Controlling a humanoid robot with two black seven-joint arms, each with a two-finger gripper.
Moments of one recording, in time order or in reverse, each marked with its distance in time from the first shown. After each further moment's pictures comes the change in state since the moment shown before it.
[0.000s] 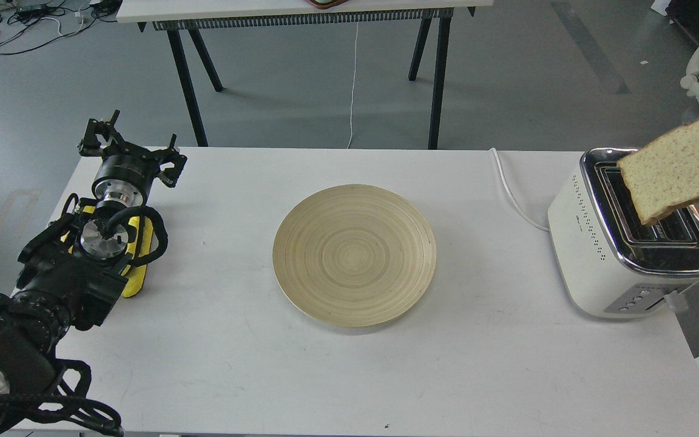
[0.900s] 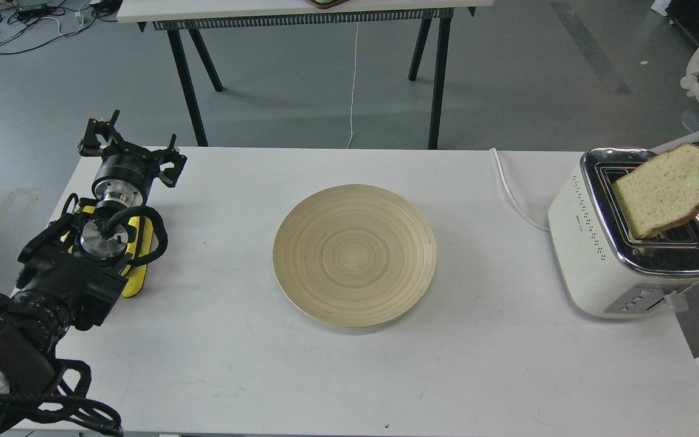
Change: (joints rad) left arm 0.000 0.000 0.000 0.000 0.000 0.000 0.000; right arm -0.086 0.083 -0.002 -0.043 0.039 -0.012 0.002
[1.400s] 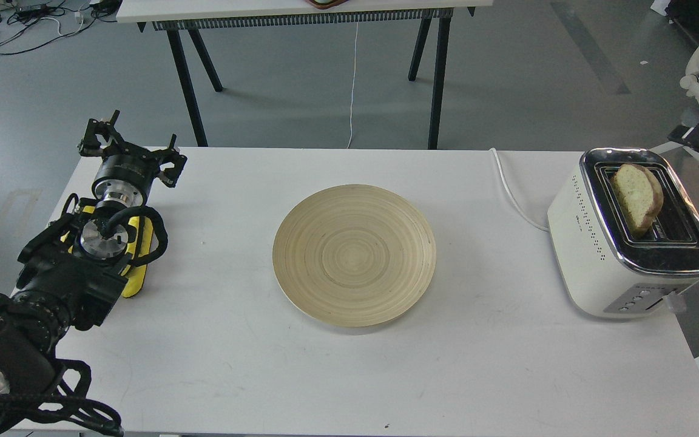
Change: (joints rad) left arm 0.000 0.000 0.000 0.000 0.000 0.000 0.000; right arm -0.005 0.058 0.052 0.013 0.226 -0.069 0.012
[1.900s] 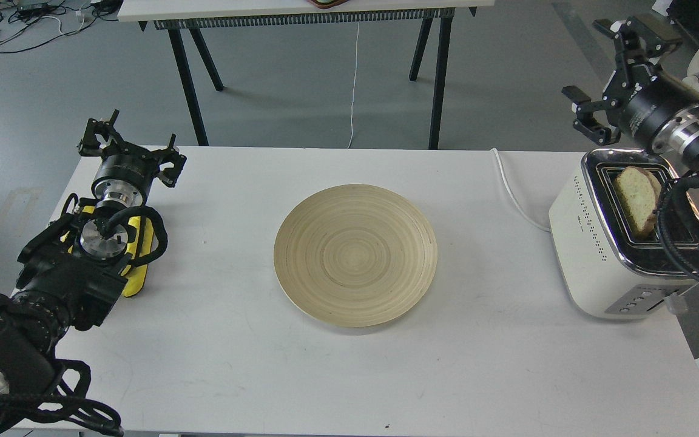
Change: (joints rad) left arm 0.000 0.000 0.000 0.000 0.000 0.000 0.000; right arm -0.089 0.557 0.193 -0.267 0.859 0.066 0.243
